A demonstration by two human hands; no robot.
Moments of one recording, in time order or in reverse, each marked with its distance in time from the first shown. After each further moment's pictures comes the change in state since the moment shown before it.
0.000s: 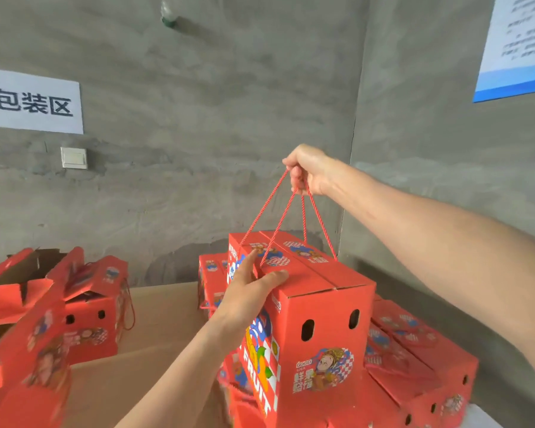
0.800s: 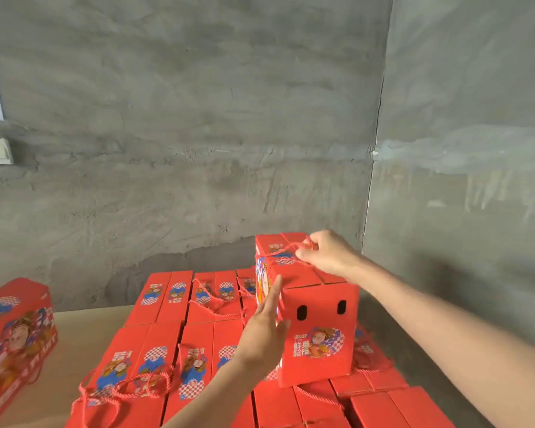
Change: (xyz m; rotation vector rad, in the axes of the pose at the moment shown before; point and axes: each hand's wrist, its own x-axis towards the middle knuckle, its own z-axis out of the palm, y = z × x) left_hand 0.343 -0.193 0.162 0.804 0.055 0.141; right_hand 0.313 0.256 -0.153 -0.660 -0.167 -0.251
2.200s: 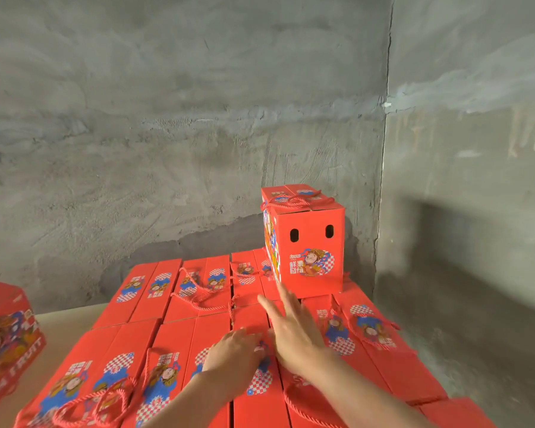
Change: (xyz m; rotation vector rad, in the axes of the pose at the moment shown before) left_hand 0.051 -0.125 0.059 0.672 -0.290 -0.178; right_hand 0.024 0.133 0.210 -0.252 -0.069 -0.238
